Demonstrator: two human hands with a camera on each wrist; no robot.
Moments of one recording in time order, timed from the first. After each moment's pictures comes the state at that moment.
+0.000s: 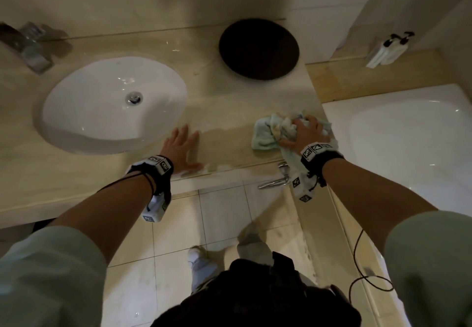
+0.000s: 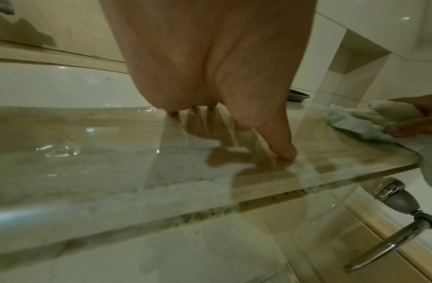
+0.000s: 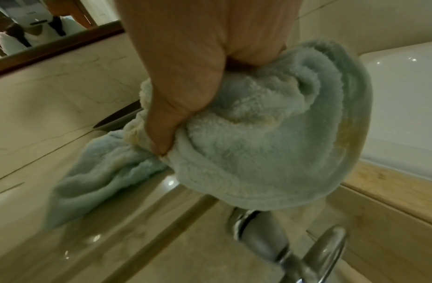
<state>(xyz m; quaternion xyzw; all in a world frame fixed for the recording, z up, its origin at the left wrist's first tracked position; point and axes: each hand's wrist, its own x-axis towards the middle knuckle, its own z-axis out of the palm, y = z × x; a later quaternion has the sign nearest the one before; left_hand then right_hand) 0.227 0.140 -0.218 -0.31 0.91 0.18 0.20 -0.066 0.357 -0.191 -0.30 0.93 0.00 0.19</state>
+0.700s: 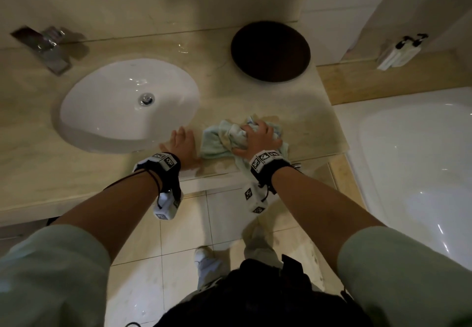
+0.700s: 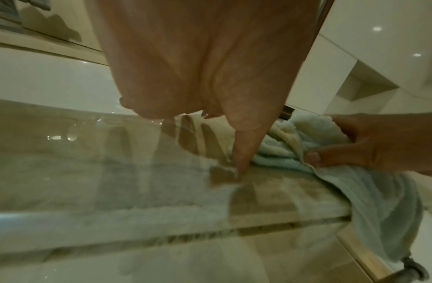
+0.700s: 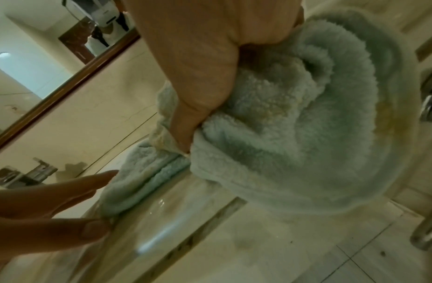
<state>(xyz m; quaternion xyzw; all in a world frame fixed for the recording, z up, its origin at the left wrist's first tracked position) 0.225 0.144 -0.188 -0.44 0.84 0.22 0.24 0.053 0.272 -0.191 -0.39 0.90 -0.04 0.19</state>
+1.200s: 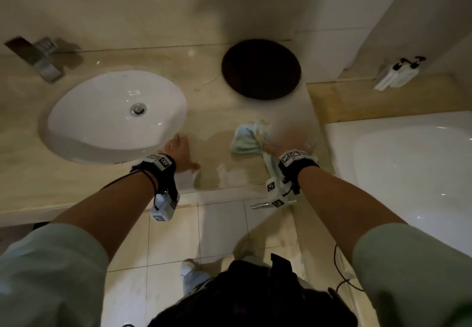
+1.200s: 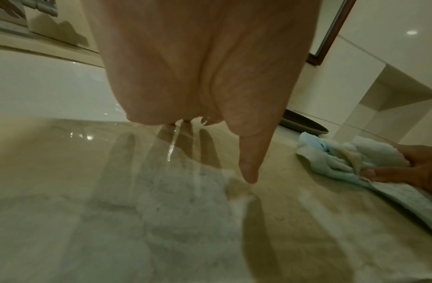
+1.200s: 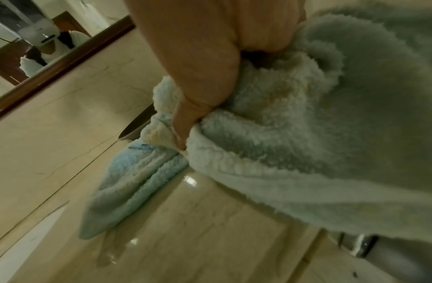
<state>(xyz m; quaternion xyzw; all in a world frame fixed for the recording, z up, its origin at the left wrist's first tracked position) 0.176 0.136 -0.197 -0.46 0.83 0.22 0.22 -0.078 0.306 -0.186 -0.29 0.92 -0.06 0.24</state>
